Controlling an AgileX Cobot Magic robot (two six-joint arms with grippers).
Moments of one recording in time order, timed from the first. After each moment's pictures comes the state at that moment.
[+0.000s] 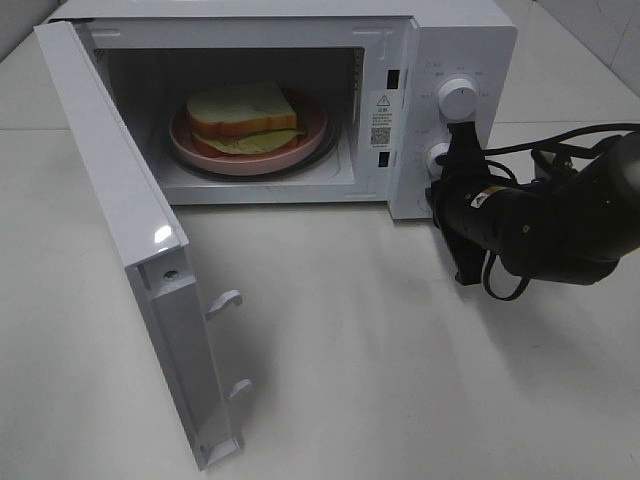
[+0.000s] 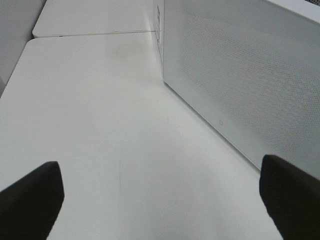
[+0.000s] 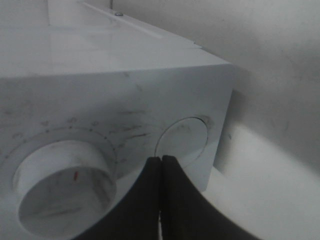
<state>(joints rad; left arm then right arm) 0.01 0.00 -0.50 -0.17 1.04 0.14 0.43 1.99 -0.75 0.44 -0.76 1.30</state>
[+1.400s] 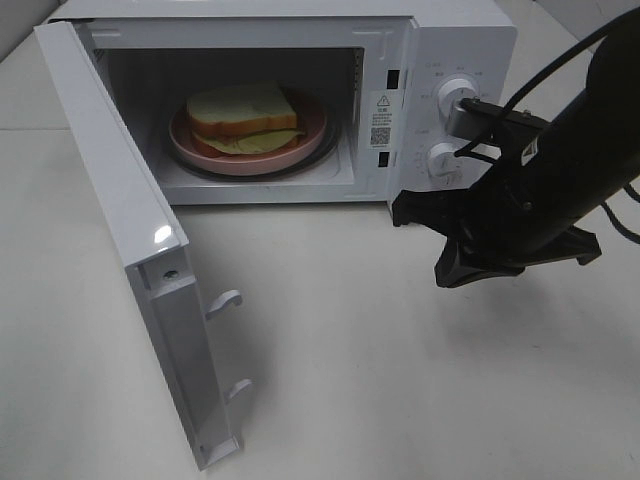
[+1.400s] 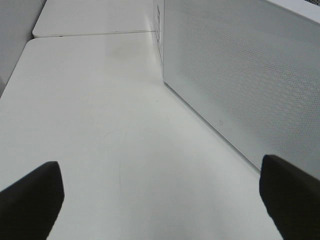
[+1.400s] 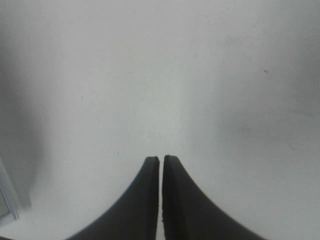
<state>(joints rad) 0.01 0.00 -0.50 -0.17 1.04 0.14 0.43 1.57 -0.87 0.23 0.53 0.27</state>
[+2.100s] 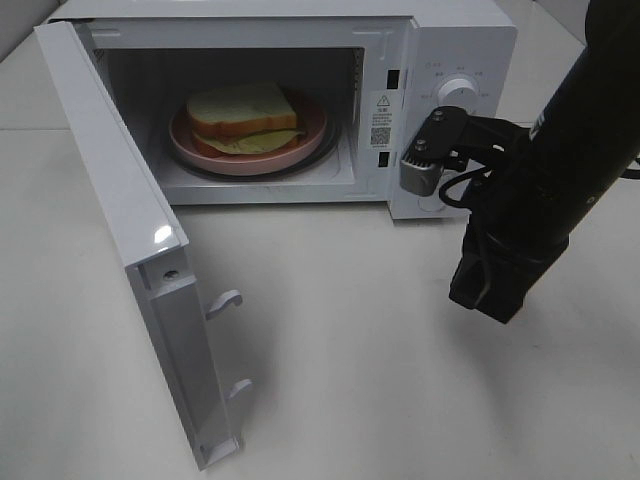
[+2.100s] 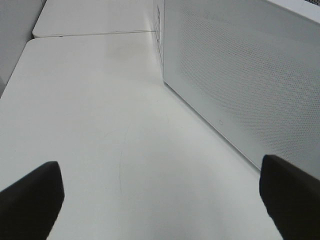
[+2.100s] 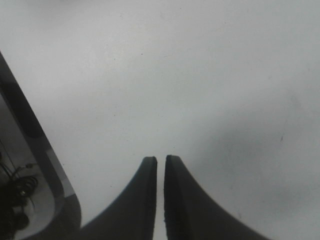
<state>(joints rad) 0.01 0.00 -0.50 -0.17 1.04 0.14 0.43 1.57 -0.97 0.22 0.83 -0.79</state>
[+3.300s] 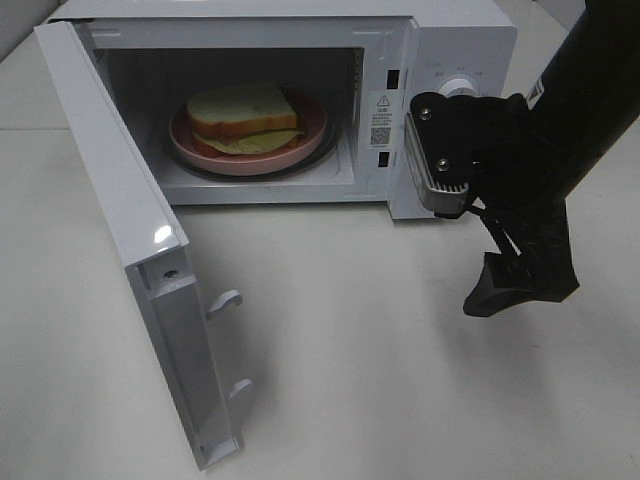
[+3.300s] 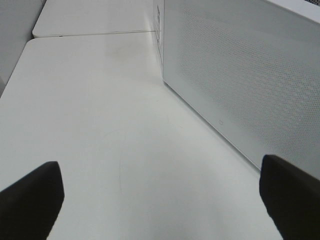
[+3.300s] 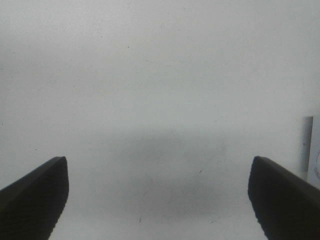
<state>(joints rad) 0.01 0.00 -0.50 -0.17 1.04 0.14 0.44 1.57 -1.04 0.15 0.83 -1.23</state>
